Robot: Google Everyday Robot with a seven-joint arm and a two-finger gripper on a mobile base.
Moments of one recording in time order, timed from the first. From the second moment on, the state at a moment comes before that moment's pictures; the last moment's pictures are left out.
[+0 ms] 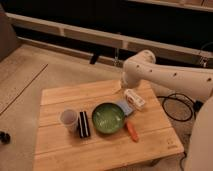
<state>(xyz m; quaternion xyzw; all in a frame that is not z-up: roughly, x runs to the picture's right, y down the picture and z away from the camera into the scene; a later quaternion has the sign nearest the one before) 0.127 0.015 0.795 -0.19 0.09 0.65 0.73</state>
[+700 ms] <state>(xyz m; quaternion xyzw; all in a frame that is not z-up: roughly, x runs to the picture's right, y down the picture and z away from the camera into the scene) 0.151 0.030 0.810 -0.18 0.13 0.63 0.74</state>
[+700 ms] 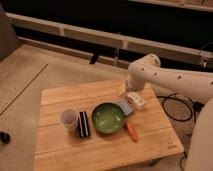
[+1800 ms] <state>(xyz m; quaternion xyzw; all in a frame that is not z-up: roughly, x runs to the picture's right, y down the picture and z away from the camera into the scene) 0.164 0.063 0.884 -0.24 0.22 0.62 0.72</state>
